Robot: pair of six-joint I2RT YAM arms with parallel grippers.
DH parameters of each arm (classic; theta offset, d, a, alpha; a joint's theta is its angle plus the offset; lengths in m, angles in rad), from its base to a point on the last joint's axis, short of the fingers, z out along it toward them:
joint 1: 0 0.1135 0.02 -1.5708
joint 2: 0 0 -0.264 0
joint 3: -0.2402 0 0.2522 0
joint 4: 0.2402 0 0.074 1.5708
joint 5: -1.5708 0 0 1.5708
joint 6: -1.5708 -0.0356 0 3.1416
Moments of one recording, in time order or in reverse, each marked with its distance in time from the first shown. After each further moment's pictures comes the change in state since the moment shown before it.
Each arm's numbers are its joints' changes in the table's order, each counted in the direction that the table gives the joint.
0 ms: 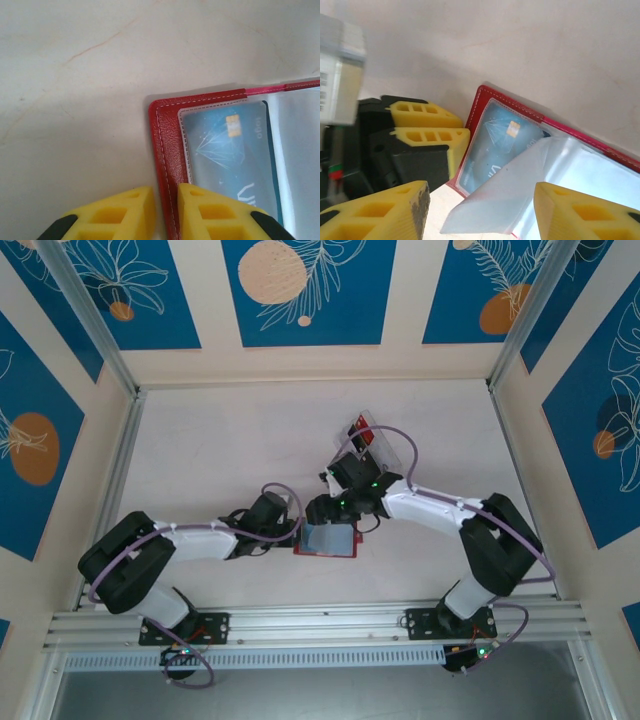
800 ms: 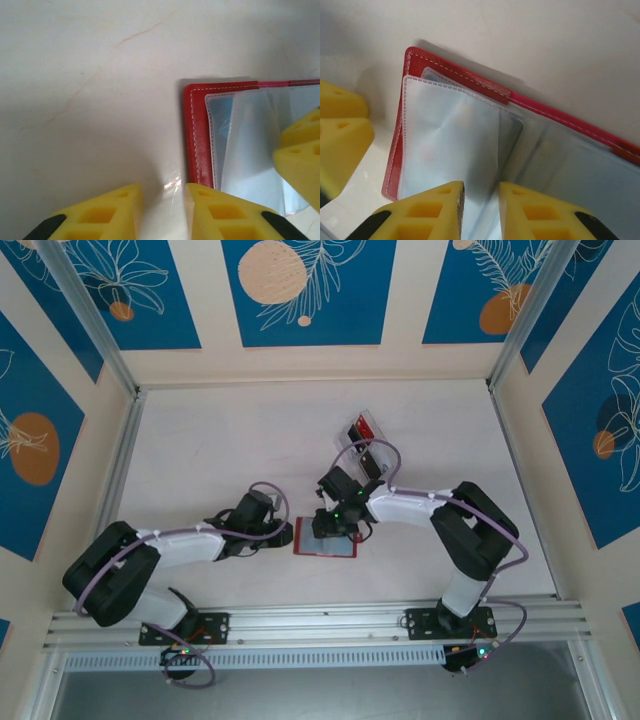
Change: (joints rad) left arm 0.097 -0.107 0.054 0.055 -0.087 0.005; right arm 0.060 0.178 0.002 -0.011 -0.046 -0.012
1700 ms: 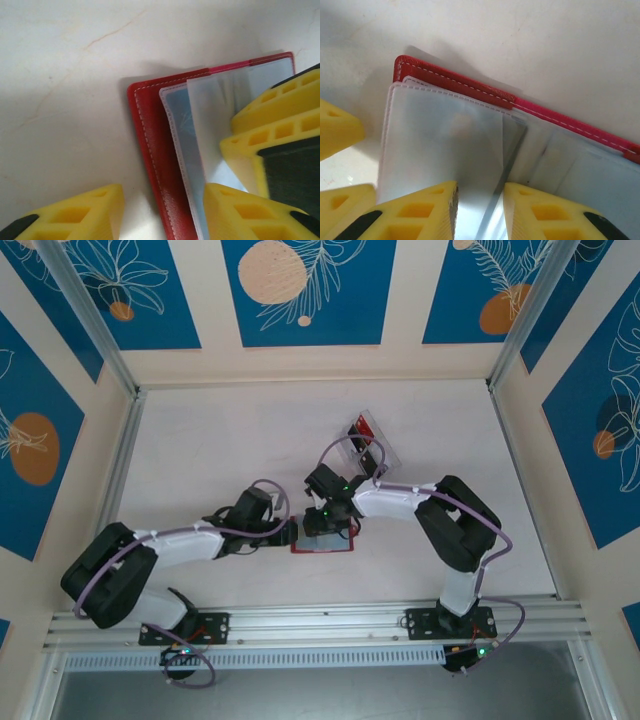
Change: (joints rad) left arm 0.003 -0.018 -0.014 0.001 -0.067 -0.031; right arm 0.029 0.085 -0.114 0.065 -0.048 0.047
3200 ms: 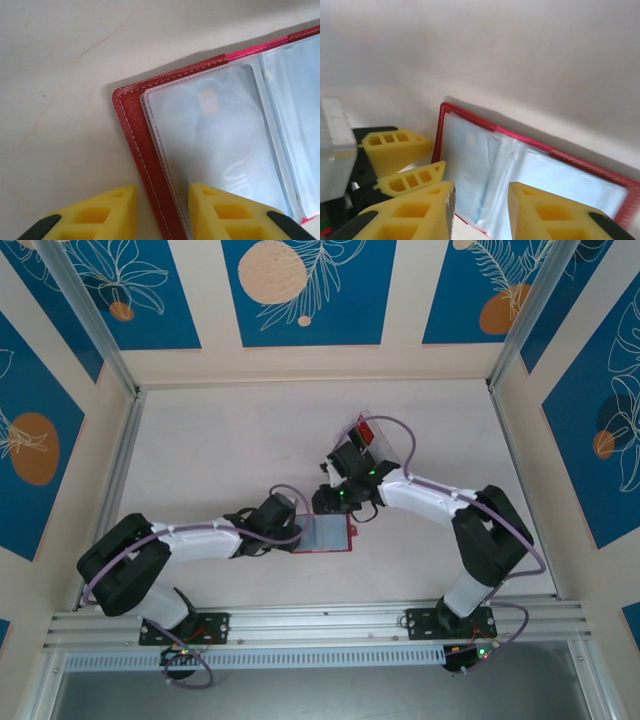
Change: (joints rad) left arm -0.164 0.111 -0.114 0.132 0.290 -0.091; right arm -0.134 -0.195 0.002 0.028 0.054 0.023
